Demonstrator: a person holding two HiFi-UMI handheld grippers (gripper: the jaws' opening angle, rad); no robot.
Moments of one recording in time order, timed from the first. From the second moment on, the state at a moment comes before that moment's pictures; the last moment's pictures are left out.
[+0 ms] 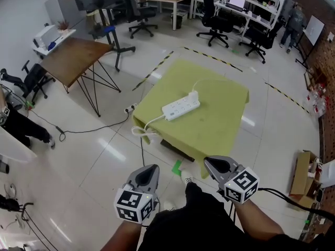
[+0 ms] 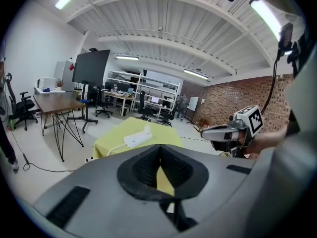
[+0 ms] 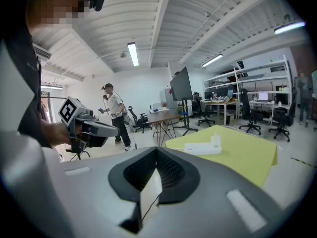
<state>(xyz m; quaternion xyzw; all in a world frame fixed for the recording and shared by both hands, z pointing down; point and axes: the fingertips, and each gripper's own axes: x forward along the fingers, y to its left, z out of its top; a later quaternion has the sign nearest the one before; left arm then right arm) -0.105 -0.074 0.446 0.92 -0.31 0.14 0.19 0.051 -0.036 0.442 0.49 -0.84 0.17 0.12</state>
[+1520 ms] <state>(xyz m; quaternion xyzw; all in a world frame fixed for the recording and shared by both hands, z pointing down) -0.001 -0.234 0.514 0.86 -0.37 0.25 0.24 0.208 -0.386 0.628 0.54 -0.78 0.23 0.22</state>
